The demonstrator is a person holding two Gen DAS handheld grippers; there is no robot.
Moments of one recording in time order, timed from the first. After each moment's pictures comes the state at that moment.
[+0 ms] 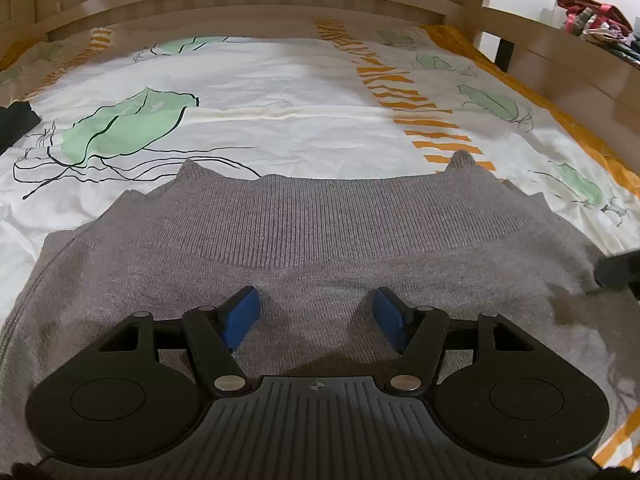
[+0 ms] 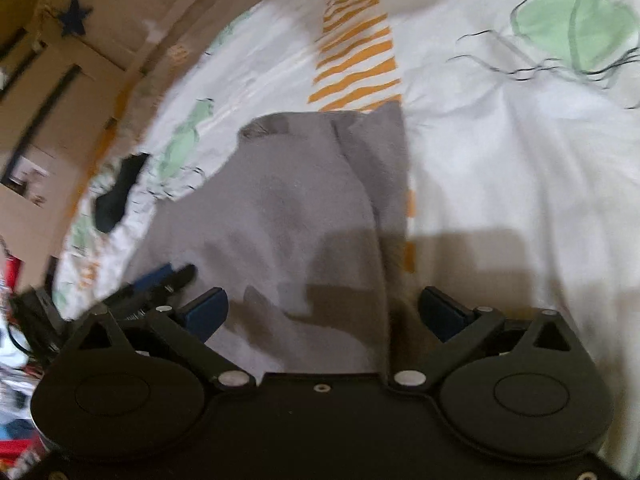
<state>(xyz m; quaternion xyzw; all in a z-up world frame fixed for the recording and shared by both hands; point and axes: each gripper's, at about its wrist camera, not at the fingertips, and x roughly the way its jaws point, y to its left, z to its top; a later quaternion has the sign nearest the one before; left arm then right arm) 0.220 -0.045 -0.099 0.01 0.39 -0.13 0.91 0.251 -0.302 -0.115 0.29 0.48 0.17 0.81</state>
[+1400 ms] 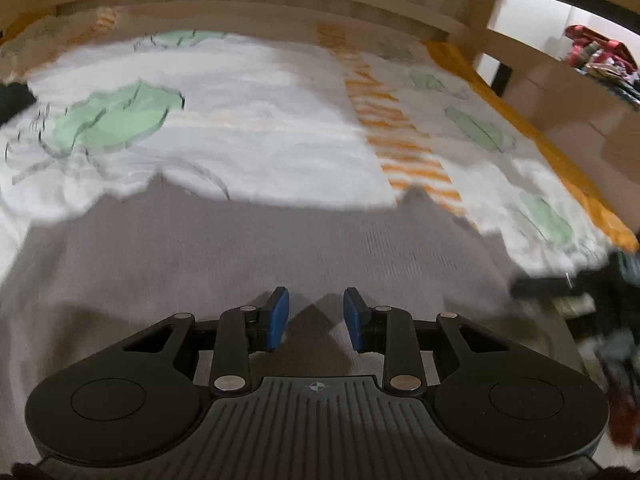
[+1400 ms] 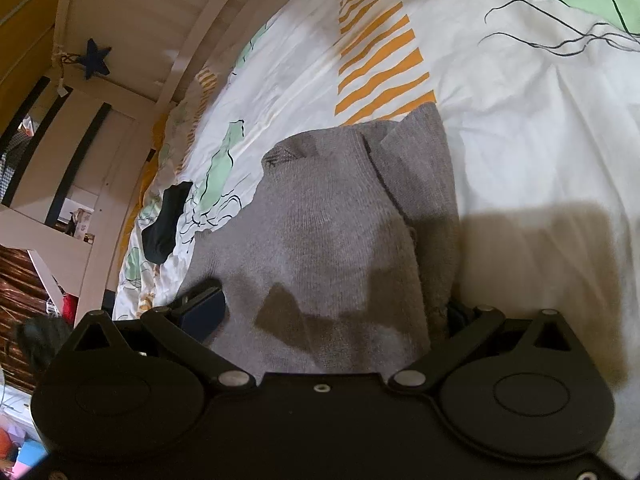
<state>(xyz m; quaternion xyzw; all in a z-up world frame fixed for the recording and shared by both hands) 0.207 -0.061 -0.075 -0.05 0.41 -0.14 0.90 0.273 -0.303 -0.132 0.38 0.45 0.20 0.78</state>
